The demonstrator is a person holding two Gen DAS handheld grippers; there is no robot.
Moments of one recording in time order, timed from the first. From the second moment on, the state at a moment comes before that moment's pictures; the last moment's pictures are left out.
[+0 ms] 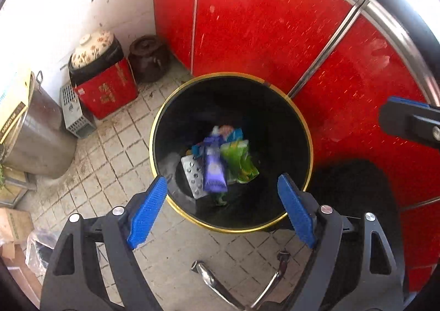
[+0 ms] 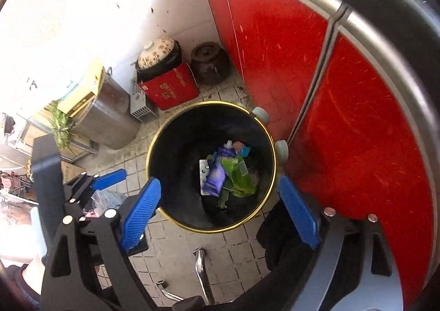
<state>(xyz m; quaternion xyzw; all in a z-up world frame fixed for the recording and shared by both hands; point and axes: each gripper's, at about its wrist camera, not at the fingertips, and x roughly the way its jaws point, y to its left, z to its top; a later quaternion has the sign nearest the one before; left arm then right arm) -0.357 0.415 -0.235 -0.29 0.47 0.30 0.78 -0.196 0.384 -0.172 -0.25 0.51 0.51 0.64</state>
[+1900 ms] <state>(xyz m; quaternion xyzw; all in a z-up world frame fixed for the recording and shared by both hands) 0.268 0.071 -0.052 0.15 0.42 -0.32 0.83 0.227 -0.135 -0.051 -0.16 0.46 0.29 0.82</state>
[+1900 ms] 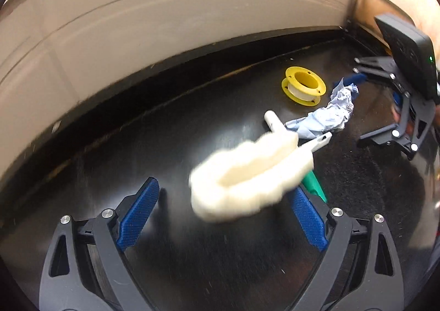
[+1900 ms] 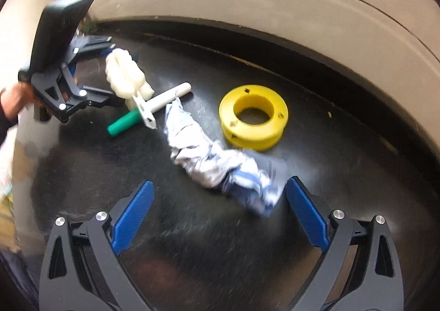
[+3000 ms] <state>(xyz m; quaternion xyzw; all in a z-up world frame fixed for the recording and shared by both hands) -0.014 0.071 -0.011 0.02 0.42 -0.08 0.90 -0.007 -0.130 0.011 -0.04 0.43 0.17 0.89</state>
